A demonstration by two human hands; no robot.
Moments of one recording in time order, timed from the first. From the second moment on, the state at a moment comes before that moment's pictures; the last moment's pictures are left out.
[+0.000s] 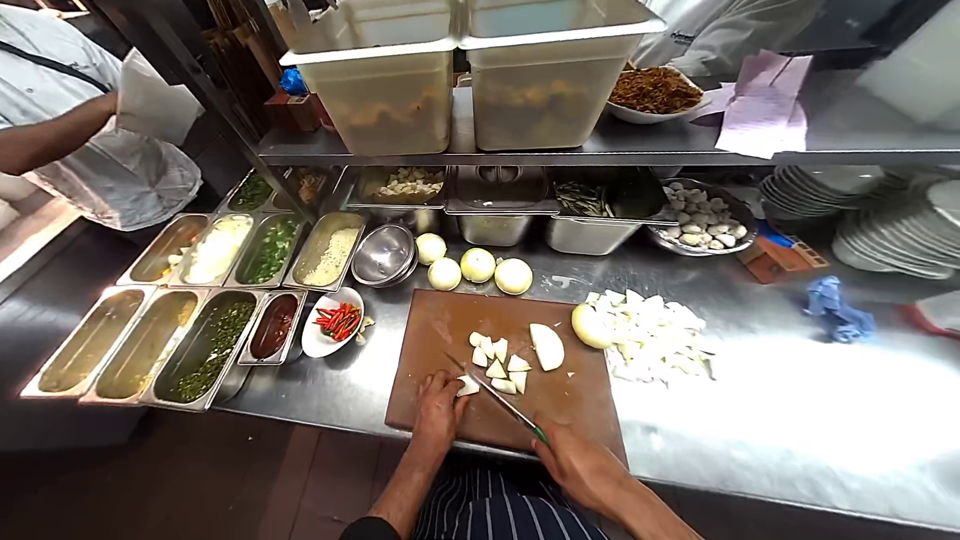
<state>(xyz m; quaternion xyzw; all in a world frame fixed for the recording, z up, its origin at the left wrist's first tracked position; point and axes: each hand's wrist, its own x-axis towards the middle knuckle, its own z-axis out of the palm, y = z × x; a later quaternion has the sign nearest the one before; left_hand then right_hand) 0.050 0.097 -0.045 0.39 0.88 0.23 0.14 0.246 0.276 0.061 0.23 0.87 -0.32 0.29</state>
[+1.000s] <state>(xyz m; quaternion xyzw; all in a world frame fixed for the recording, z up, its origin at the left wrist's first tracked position) 0.075 0.334 0.002 0.61 0.75 -0.06 0.26 0.393 0.303 -0.014 0.49 0.67 -0.56 -0.06</state>
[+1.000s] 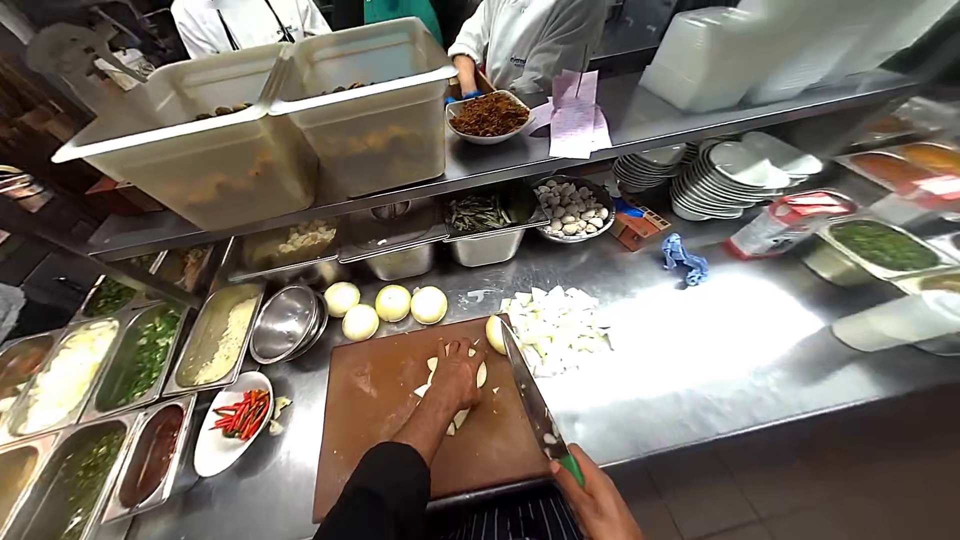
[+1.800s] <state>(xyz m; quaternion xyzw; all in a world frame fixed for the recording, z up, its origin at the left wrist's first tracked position) 0.050 0.081 -0.020 0.37 0.87 0.26 0.21 0.271 0.271 0.025 0.29 0.83 -0.45 0.18</state>
